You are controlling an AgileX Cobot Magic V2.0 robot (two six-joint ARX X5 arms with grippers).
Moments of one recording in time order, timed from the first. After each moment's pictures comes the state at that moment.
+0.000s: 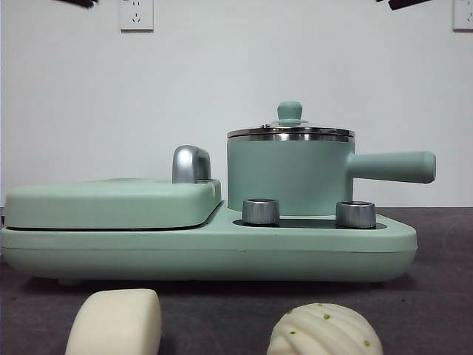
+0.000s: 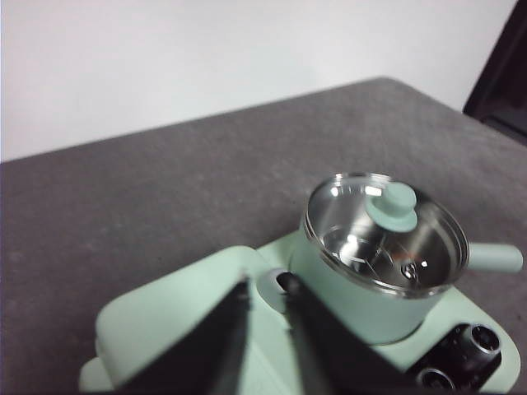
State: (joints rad) left arm -0.22 1.00 0.98 -0.30 0.44 0.05; right arm 0.24 0.91 0.91 -0.34 -0.44 -0.19
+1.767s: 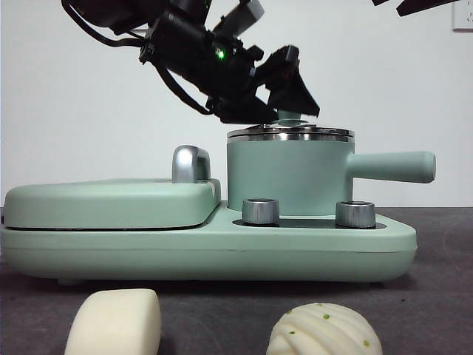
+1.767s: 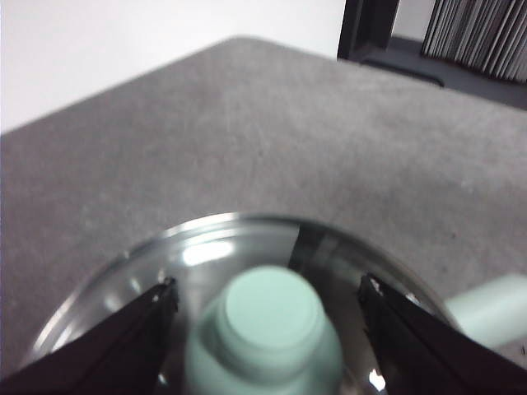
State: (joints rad) left arm -0.65 1.81 1.25 0.26 0.34 0.10; right arm 0.24 0.91 0.91 -0.35 -0.41 -0.23
